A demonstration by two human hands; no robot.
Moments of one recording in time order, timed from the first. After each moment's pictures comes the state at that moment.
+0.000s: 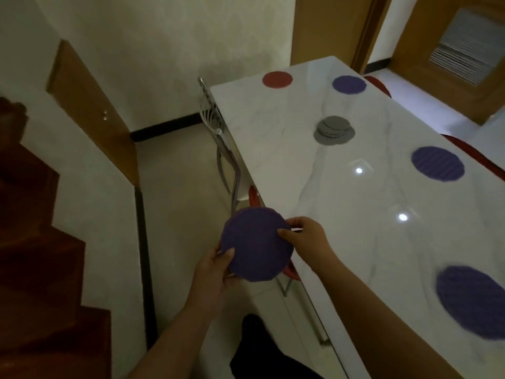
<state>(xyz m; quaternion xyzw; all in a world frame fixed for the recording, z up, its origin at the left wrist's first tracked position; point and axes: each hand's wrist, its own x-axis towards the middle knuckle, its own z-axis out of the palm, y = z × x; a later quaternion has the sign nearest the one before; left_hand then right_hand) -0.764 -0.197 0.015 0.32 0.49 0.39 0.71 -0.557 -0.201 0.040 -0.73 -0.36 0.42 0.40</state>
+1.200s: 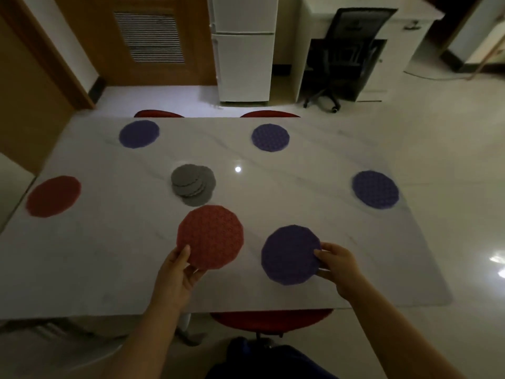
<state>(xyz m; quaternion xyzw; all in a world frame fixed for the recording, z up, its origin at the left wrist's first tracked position) -0.567 0.192 0.007 0.46 0.32 -0.05 0.83 -0.540 -0.131 0.025 -0.65 0.31 0.17 0.67</state>
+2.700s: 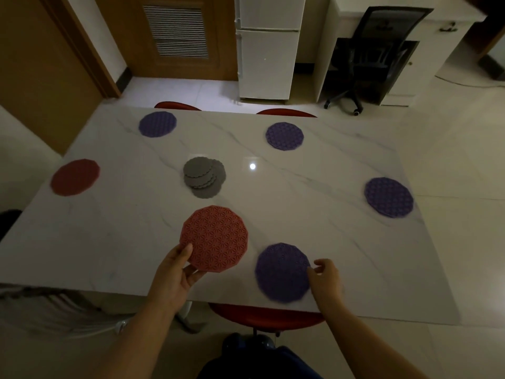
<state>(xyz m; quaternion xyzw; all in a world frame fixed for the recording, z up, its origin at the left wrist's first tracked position) -0.590 0.188 0.012 0.46 0.32 -0.04 0.83 -0.556 -0.126 -0.052 -0.84 0.27 0.14 0.44</state>
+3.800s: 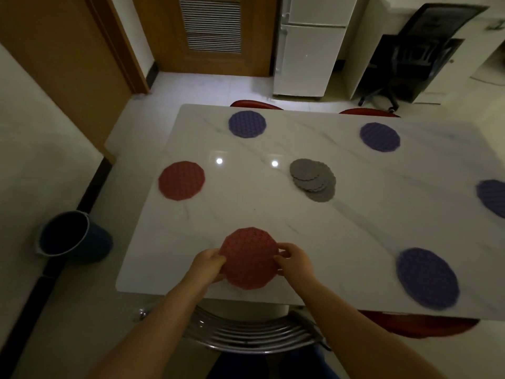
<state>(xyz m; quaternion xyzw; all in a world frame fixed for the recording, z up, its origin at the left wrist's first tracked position) -0.580 0.510 0.007 0.72 0.31 -0.22 0.59 -0.554 0.309 -0.026 -0.80 0.19 0.23 0.52</state>
